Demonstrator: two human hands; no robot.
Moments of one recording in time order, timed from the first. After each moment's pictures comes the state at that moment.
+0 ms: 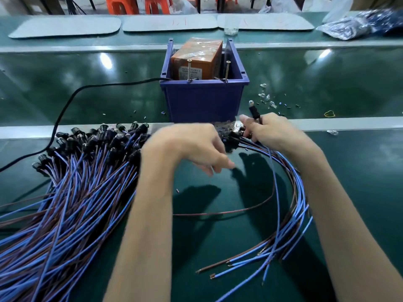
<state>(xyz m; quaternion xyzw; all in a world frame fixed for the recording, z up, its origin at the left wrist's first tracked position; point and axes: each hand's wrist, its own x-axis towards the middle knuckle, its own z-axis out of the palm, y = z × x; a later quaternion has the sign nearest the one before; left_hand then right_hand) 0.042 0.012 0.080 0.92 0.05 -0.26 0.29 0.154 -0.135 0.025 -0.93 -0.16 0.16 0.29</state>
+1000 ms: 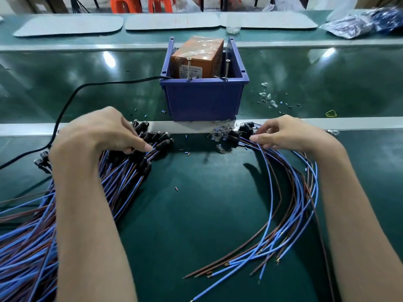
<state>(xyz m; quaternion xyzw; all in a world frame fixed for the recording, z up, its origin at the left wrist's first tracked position) -0.005 0.106 0.083 0.90 0.34 -0.09 0.24 0.166 -0.167 0.030 -0.91 -0.21 0.23 0.27</state>
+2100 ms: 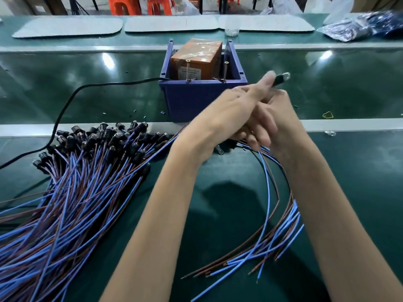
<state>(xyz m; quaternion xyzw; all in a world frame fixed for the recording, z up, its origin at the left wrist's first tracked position) 0.053 -0.031 0.095 0.77 0.05 -0.03 0.63 0.119 -0.120 0.060 -0.65 -0.20 0.15 0.71</state>
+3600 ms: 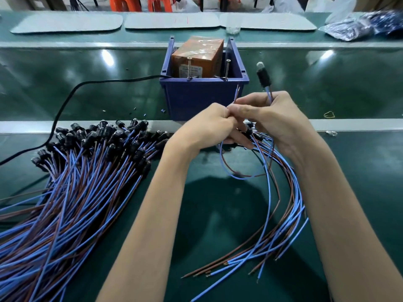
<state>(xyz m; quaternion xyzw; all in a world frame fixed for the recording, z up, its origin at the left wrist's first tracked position) 0.061 -0.008 0.064 0.80 0.09 -0.08 0.59 0.122 -0.129 0.063 -0.71 -0.20 0.18 0.65</state>
